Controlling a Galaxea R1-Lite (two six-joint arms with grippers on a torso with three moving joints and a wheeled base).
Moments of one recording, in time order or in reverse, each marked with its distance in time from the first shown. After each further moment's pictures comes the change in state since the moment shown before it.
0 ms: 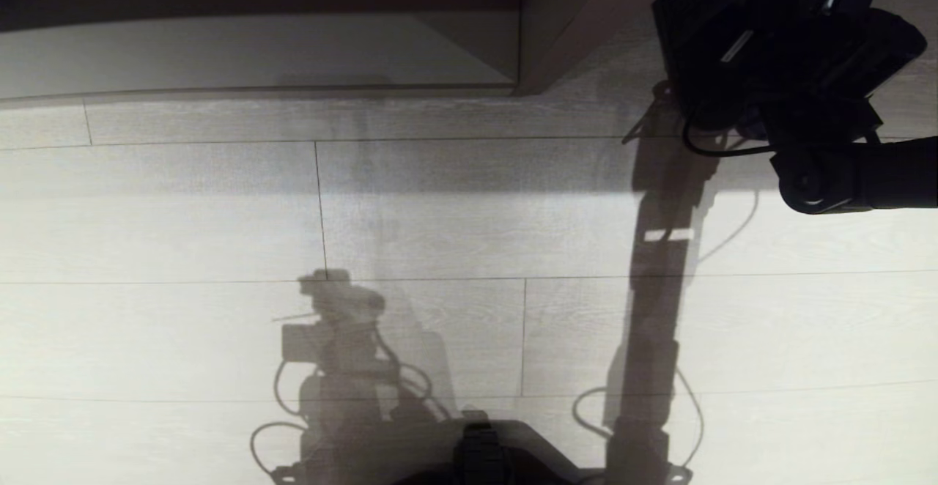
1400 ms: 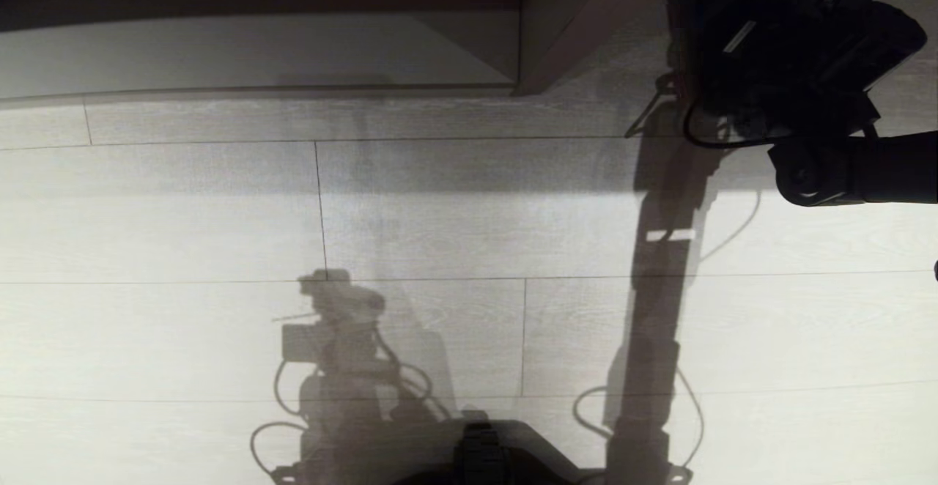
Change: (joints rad) left arm 0.000 0.000 -0.001 0.000 0.000 0.000; right arm -0.006 0.026 -0.072 0.002 -0.003 0.001
